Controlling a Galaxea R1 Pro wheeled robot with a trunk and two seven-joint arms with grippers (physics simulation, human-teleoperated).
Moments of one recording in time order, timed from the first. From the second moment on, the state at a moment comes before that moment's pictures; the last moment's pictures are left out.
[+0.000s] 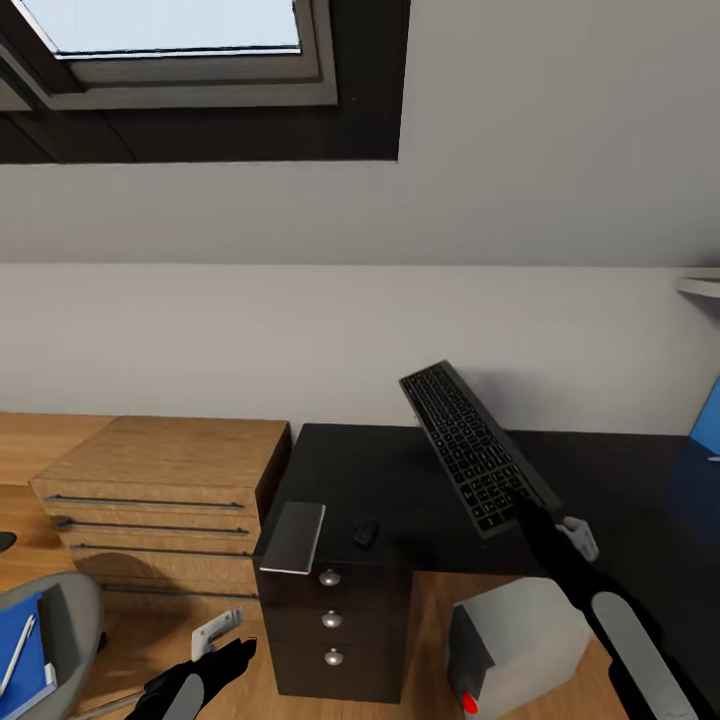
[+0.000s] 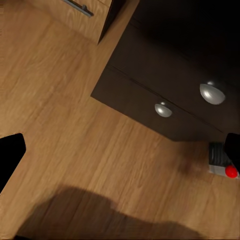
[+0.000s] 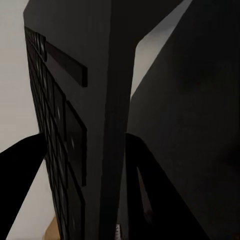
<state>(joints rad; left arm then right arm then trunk) -0.25 0.05 -0.07 -0.83 0.61 0.37 0.22 -0.23 -0.19 -0.05 -1.36 -1.26 0.21 -0.08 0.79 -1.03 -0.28</state>
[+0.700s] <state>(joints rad) -0.25 0.09 -0.07 -0.60 0.61 0.34 0.21 -0.14 -0.19 0.08 -1.56 -1.27 0.22 -0.19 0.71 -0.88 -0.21</state>
